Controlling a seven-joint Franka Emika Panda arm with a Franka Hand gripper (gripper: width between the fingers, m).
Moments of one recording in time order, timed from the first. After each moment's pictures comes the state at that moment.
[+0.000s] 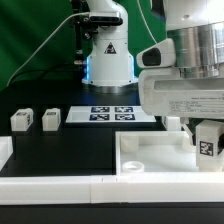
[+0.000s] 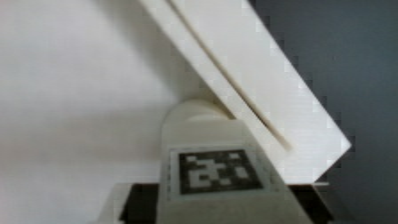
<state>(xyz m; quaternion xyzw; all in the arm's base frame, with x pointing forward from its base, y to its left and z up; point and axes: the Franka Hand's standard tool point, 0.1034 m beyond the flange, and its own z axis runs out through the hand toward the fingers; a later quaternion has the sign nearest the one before) 0.630 0.114 0.059 -0.91 0.40 -0.01 0.09</state>
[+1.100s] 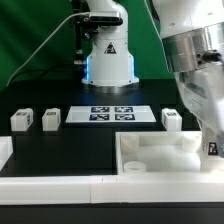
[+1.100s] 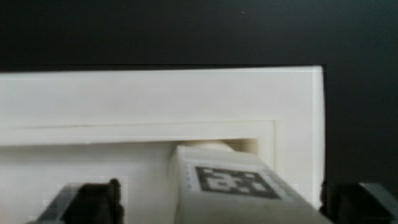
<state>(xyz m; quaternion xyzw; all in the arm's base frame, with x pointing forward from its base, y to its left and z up) 0.627 0.123 0.056 -0.75 0.65 0.02 0.13</state>
